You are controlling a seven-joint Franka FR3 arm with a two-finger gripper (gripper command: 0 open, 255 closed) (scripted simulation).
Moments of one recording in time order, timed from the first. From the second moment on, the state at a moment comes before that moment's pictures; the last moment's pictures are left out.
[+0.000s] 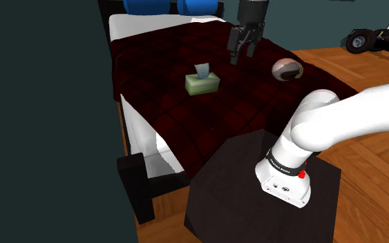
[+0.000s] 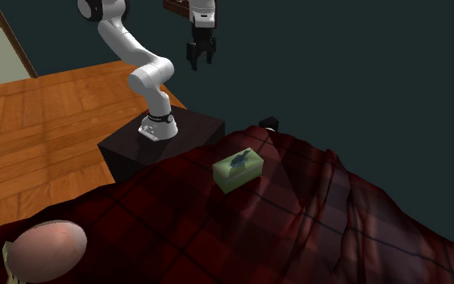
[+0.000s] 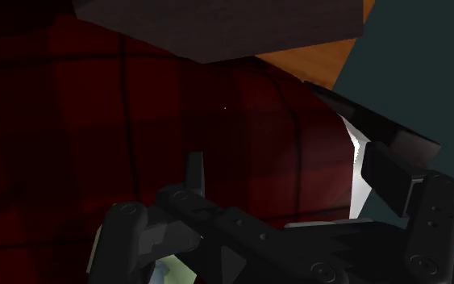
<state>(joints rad) 0.02 -0.83 0.02 -2.39 0.00 1.49 0.16</state>
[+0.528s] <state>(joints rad) 0.00 -0.61 -0.05 -2.32 -0.05 1.61 0.07</state>
